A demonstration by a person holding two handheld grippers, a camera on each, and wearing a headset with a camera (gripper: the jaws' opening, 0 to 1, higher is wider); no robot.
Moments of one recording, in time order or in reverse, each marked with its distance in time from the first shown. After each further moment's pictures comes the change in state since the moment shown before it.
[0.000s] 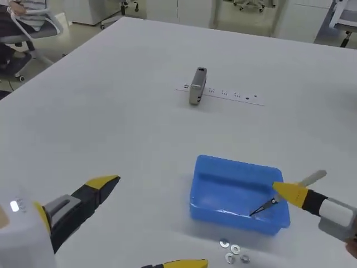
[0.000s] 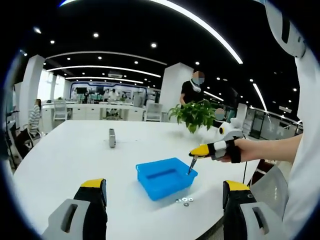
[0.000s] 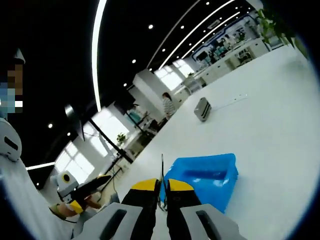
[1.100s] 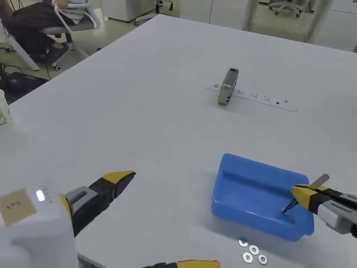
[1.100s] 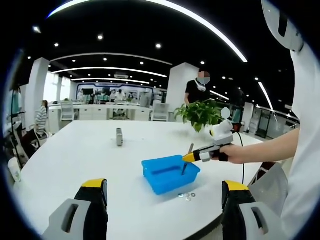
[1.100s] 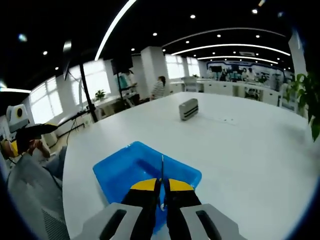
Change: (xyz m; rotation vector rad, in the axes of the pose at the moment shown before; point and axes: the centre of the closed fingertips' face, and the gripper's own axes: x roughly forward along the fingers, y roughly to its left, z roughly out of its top) left arm -0.025 0.000 -0.008 0.010 0.001 0.060; right arm 0.031 -0.067 -0.014 -0.518 0.188 -0.224
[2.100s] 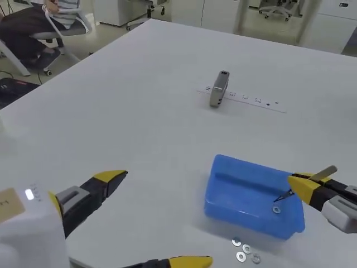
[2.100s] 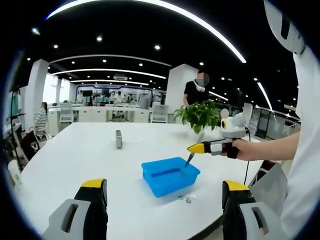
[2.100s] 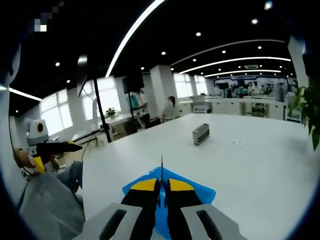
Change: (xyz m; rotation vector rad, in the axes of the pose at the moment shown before) left arm 0.002 -0.002 0.006 0.008 -0.011 -0.012; right arm -0.039 0.042 0.047 -0.007 -0.180 0.082
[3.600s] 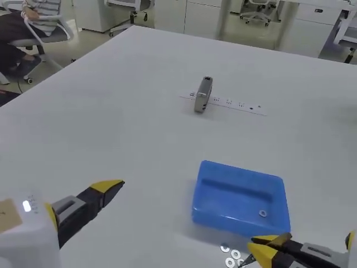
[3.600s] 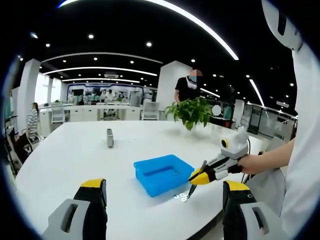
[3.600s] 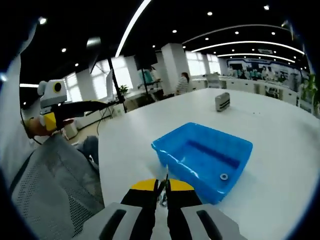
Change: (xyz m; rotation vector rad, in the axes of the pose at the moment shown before) left arm 0.009 -0.004 -0.004 0.021 0.028 -0.080; right arm -0.002 0.062 -0.091 -0.071 0.232 0.119
